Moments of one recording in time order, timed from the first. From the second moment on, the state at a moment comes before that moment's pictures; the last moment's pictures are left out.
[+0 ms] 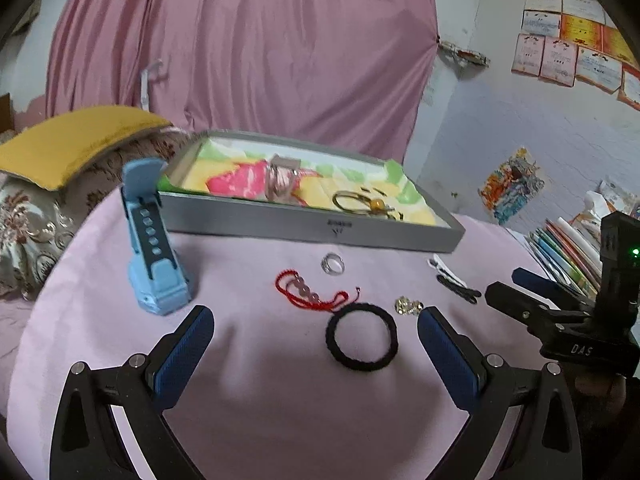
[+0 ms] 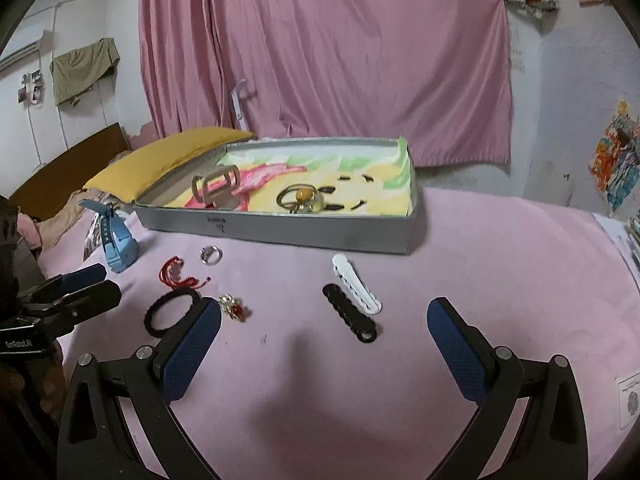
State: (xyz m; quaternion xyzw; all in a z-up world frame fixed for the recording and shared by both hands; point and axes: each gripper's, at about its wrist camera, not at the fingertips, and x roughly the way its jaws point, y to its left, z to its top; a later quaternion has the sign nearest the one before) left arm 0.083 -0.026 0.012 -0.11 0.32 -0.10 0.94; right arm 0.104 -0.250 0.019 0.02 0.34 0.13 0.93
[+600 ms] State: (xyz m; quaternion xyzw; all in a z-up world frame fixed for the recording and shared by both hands) left arm 0.115 -0.060 -0.001 -0.03 0.42 -0.12 0.90; right arm 0.129 -0.248 0.002 -0.01 0.42 0.13 0.90
